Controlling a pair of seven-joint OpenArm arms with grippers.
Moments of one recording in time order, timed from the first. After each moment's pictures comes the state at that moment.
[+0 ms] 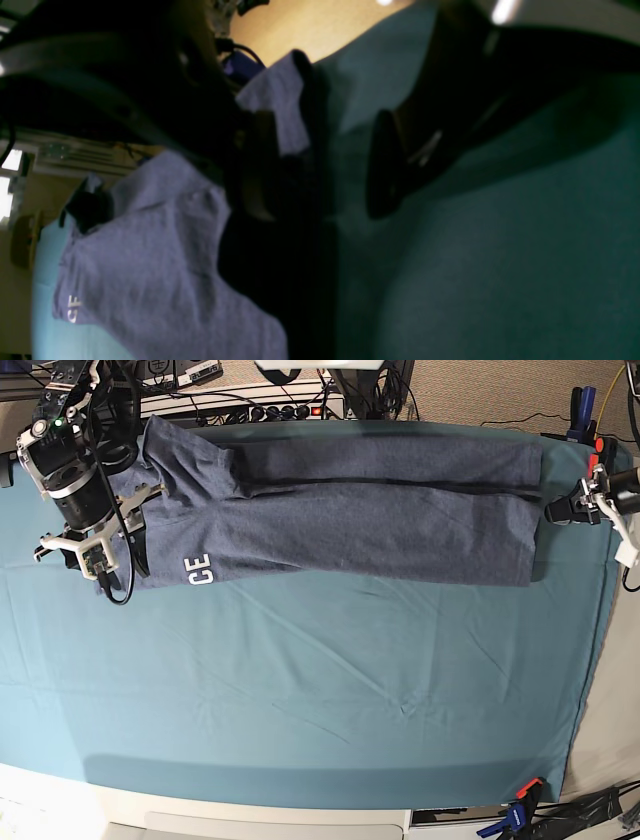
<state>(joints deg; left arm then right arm) 15.3 -40.4 -18.4 70.7 -82.9 -33.0 67.5 -19.4 17.1 31.1 129.3 19.1 38.9 -49.5</state>
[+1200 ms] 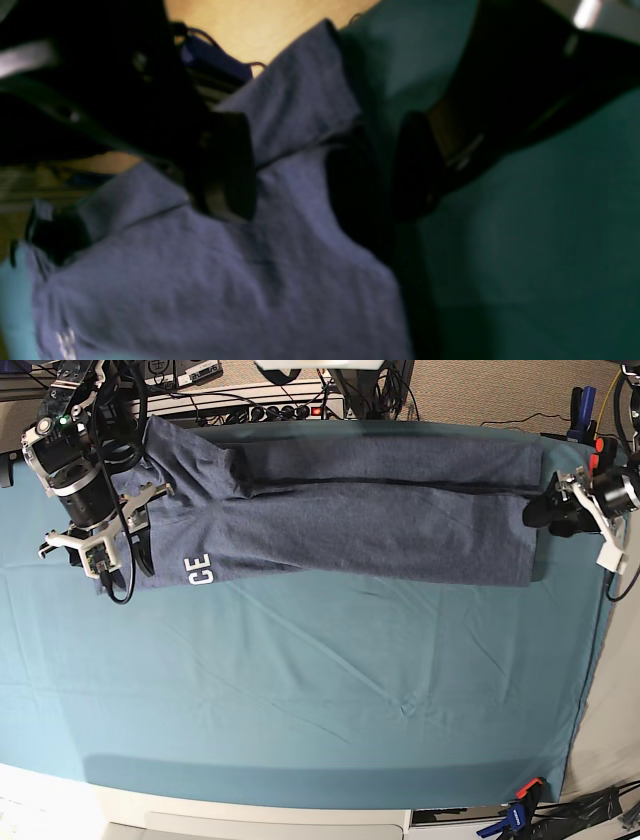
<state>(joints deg) 22.4 -39.4 -18.3 88.2 -72.3 -32.0 54.7 -19.4 14.9 31.1 129.3 19.0 38.9 -49.5</state>
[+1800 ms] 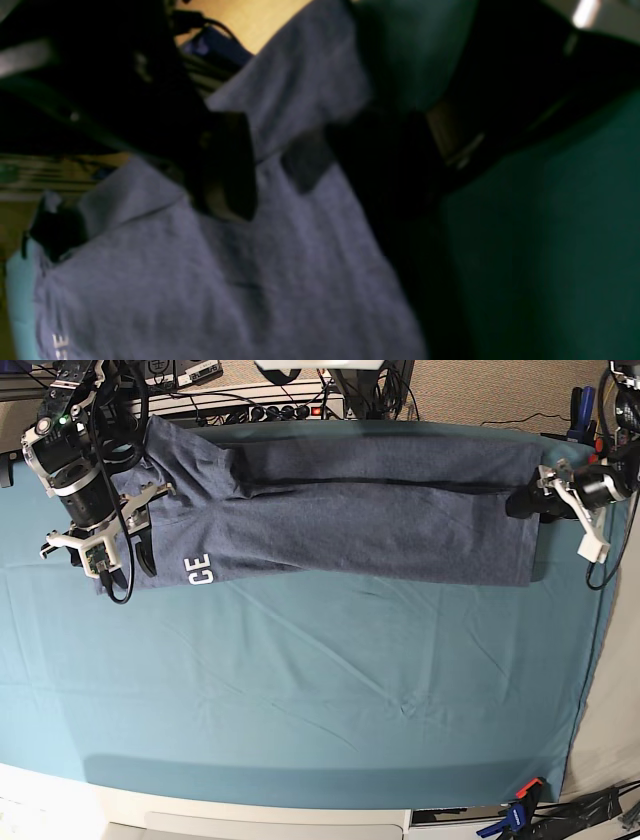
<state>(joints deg) 20.2 -38.1 -9.8 83.1 -71.9 -29.3 51.8 -19.4 14.9 31.1 129.3 20.2 38.9 -49.5</state>
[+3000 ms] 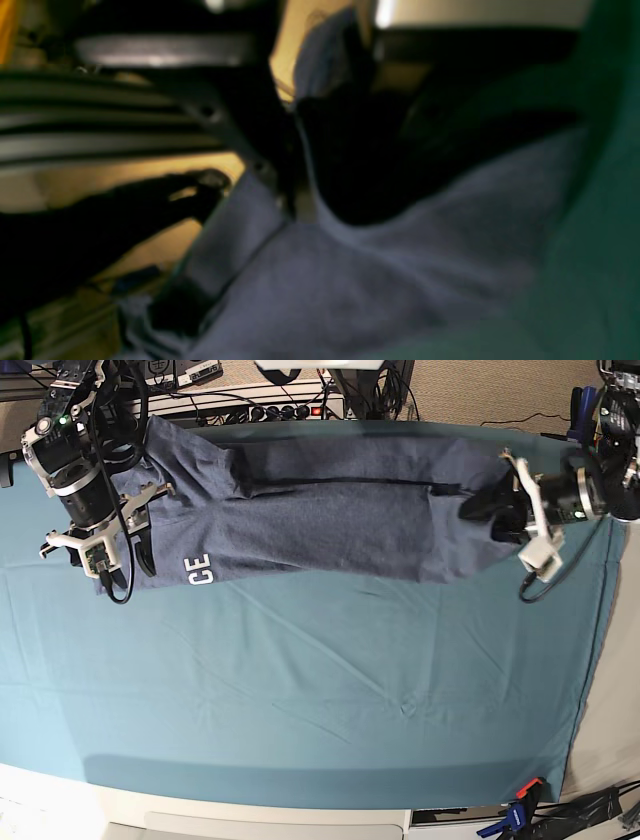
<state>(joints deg) 18.9 -37.4 -8.3 110.0 -71.2 -37.7 58.7 -19.4 14.9 31.1 129.3 20.0 38.9 -49.5</state>
